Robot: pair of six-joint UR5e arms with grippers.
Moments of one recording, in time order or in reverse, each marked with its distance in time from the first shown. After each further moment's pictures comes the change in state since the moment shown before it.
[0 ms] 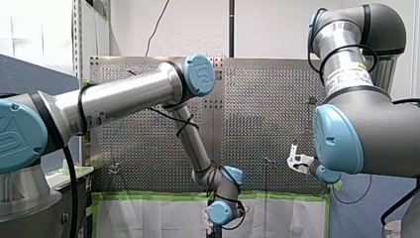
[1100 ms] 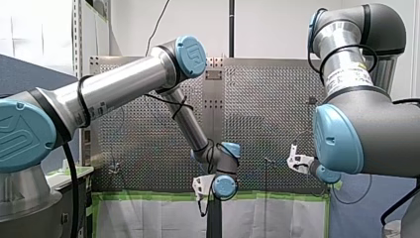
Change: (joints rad) left arm 0.068 0.122 0.004 -0.018 -0.287 0.252; right arm 0.000 0.000 0.001 0.002 0.000 -0.005
